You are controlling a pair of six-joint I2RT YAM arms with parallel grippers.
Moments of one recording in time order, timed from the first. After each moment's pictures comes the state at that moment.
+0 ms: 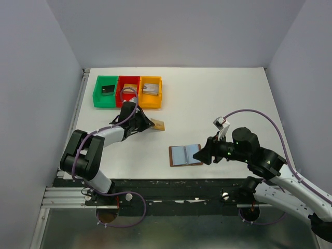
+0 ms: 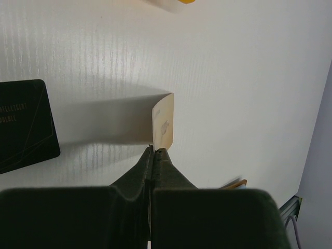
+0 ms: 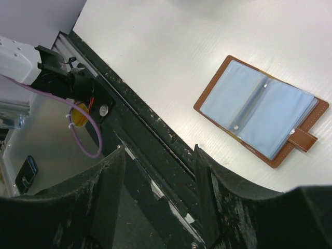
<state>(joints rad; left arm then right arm) -0.31 1.57 0.72 0.19 0.28 -0.82 0.83 0.66 0.70 -0.49 -0.23 0.52</state>
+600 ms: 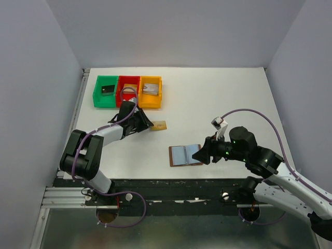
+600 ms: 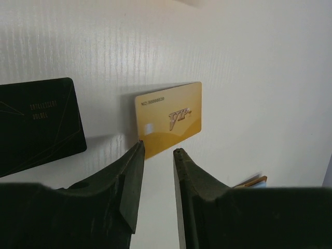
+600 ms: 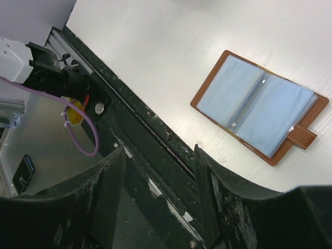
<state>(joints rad) -0.29 1.58 0.74 0.11 0.28 -0.73 0.83 0.69 0.70 -0.49 -0.23 0.52</state>
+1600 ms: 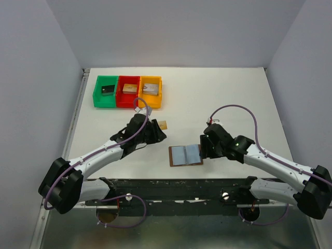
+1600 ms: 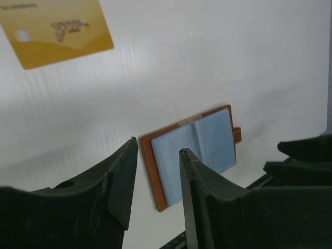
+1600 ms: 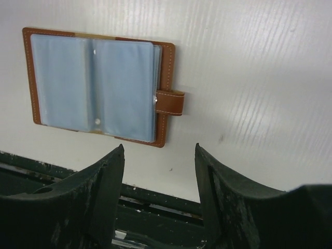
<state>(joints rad) -0.57 1.21 0.64 -0.04 0.09 -0.75 0.80 1.06 0.71 -0.65 0.19 0.60</state>
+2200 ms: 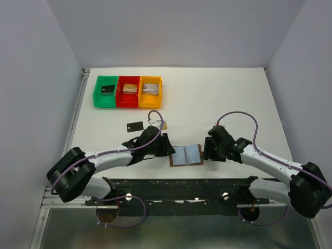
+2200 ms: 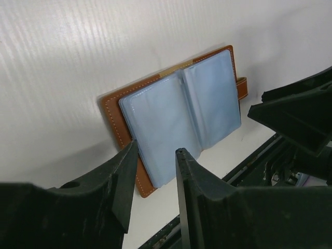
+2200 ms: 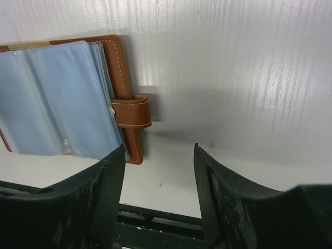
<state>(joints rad) -0.81 1.33 0.52 0.14 0.12 -0.83 0.67 1.13 0.56 -0.53 0.09 0.72</state>
